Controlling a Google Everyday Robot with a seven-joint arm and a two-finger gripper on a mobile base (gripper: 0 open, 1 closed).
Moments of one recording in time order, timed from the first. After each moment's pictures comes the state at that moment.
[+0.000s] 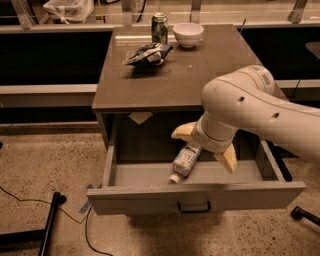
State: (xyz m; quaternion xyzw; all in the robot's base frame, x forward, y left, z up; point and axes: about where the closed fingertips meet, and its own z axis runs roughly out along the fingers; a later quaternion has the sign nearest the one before) arm 0.509 -0.126 0.734 -0.95 0.29 -0.10 0.08
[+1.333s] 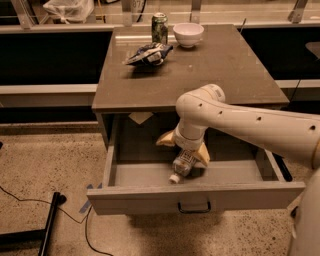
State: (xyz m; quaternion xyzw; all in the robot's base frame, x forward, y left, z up) arm 0.595 -0.088 0.615 -0.97 0.21 -0.05 0.08
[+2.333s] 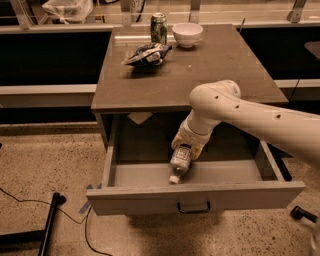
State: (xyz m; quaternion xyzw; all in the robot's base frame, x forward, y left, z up) arm 0.600 -0.090 0.637 -0.97 0.21 -0.05 0.13
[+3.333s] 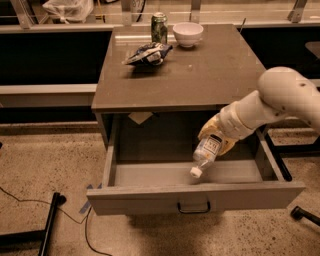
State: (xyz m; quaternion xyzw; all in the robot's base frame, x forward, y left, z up) arm 0.568 -0.149 0.728 -0.93 0.23 -0.05 0.29
